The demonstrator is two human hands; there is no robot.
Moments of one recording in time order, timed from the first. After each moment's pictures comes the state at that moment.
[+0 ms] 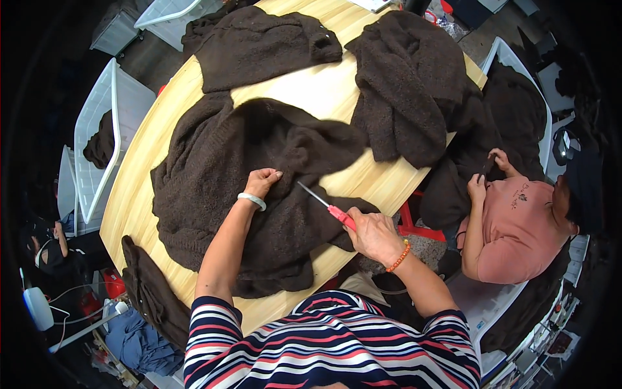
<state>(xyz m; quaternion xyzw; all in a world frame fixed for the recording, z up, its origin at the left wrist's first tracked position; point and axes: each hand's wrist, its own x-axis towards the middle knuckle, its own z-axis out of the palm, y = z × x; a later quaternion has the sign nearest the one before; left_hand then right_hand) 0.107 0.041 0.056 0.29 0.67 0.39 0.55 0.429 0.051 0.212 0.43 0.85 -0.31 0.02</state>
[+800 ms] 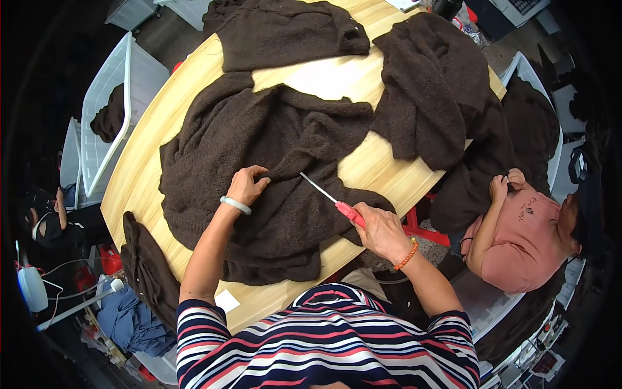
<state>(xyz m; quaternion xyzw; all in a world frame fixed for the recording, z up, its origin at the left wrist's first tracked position) 0.073 -0.016 0.141 0.52 0.77 0.17 0.32 0.416 0.047 0.206 0.39 0.84 -0.37 0.00</state>
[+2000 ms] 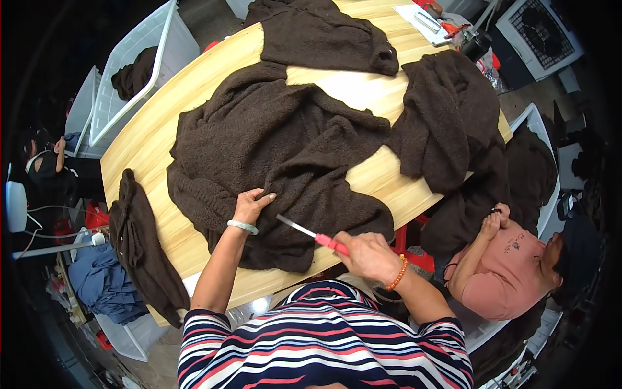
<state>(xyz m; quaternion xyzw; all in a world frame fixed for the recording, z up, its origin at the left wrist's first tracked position) 0.123 -0.118 0.126 0.12 0.69 0.53 0.48 0.404 0.014 0.258 0.22 0.89 -0.37 0.13</state>
